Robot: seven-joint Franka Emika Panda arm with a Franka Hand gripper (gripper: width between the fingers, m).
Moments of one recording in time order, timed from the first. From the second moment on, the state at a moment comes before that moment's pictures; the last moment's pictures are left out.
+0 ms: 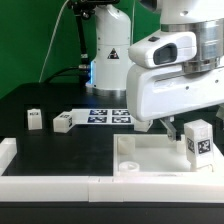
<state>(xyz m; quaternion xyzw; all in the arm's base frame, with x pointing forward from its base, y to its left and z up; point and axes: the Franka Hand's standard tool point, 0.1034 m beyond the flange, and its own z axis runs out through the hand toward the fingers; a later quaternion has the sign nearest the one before) 0.630 0.107 0.083 -0.99 -0.14 0.00 0.06</state>
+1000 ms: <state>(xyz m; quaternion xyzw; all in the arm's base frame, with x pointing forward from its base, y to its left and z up) 0.628 0.115 0.082 -0.99 0.15 0.03 0.07</state>
